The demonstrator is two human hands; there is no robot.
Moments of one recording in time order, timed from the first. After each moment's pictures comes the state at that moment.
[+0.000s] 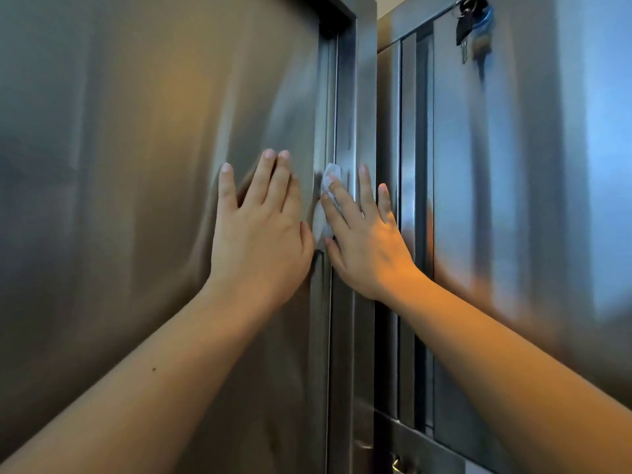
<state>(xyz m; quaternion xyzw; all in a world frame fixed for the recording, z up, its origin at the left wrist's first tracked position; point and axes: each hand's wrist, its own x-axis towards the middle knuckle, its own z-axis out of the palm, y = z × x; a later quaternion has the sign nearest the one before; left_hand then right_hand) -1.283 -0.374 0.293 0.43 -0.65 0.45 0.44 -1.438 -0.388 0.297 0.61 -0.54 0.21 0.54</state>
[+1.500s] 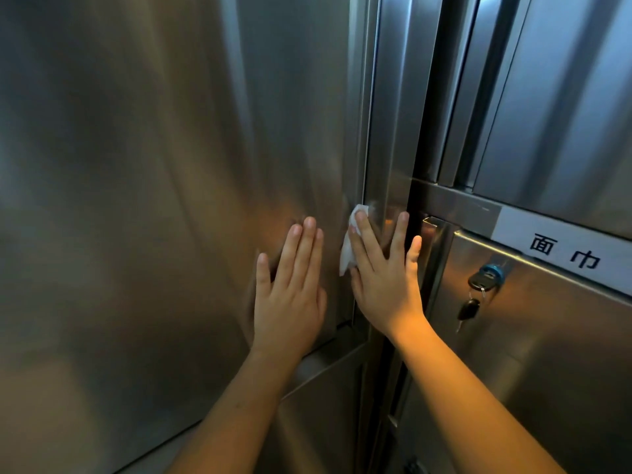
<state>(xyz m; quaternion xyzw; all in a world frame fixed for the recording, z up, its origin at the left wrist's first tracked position) -1.266 -0.358 -0.024 0.48 -0.71 0.39 0.34 -1.420 -0.364 -0.028 0.61 -0.66 0.15 0.41</state>
